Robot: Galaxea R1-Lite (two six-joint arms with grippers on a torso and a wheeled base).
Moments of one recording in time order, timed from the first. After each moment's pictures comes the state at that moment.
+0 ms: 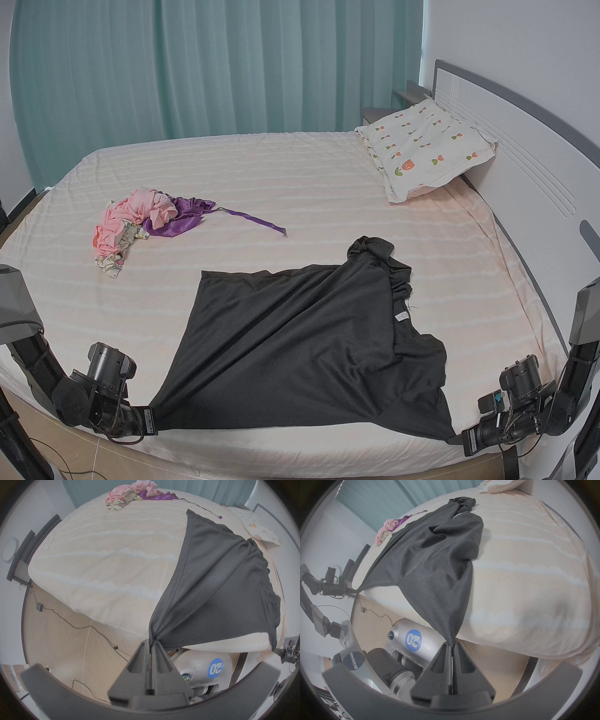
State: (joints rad) left arm -0.15 1.90 -0.25 -0.44 0.11 -0.40; right arm 0.25 2.04 -0.02 -0.91 0.24 0.09
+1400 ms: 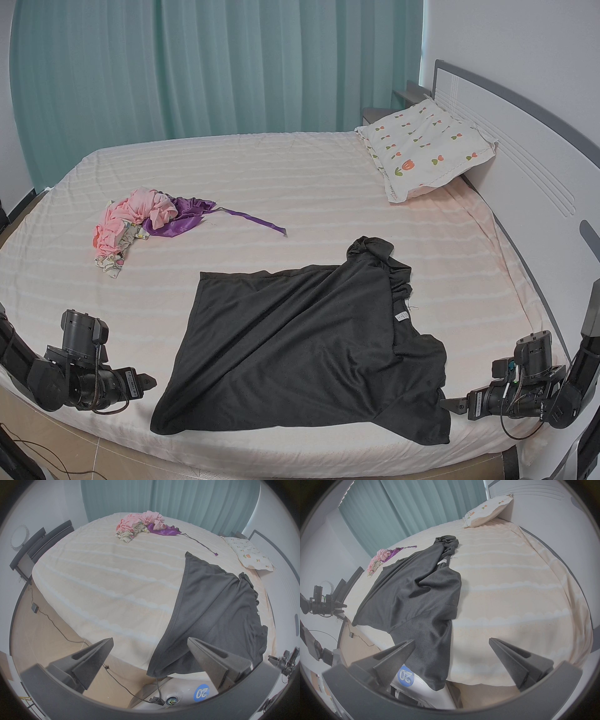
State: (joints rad) left arm -0.08 1.73 -0.32 -0.45 0.11 -0.41; right arm 0.21 1.97 -0.06 -1.07 0.11 0.17
